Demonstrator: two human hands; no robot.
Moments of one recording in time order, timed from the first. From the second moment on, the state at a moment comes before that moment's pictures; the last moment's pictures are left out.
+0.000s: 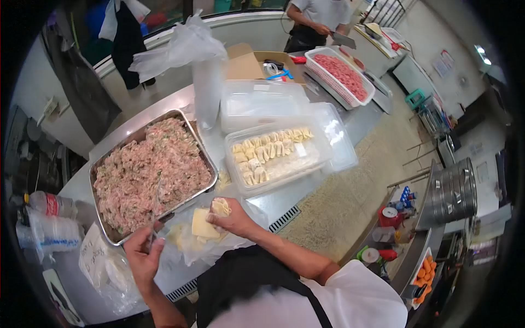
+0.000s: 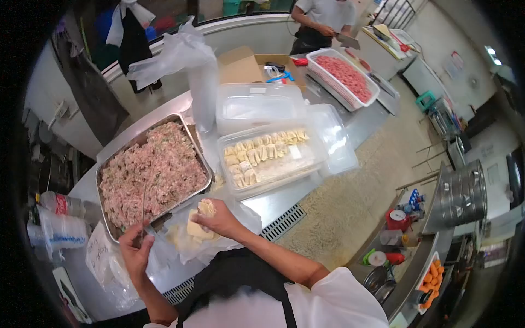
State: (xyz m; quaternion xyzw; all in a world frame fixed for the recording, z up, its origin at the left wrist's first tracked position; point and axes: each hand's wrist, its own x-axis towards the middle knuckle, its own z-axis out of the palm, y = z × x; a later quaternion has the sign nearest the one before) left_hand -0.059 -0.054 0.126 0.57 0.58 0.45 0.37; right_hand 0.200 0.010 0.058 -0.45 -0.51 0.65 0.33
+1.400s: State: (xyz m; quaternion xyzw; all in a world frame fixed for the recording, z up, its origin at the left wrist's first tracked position) left_hand 0.039 -0.063 0.066 0.35 0.61 0.56 0.44; right_hand 0.449 0.151 0.091 -0.63 -0.69 0.19 0.30
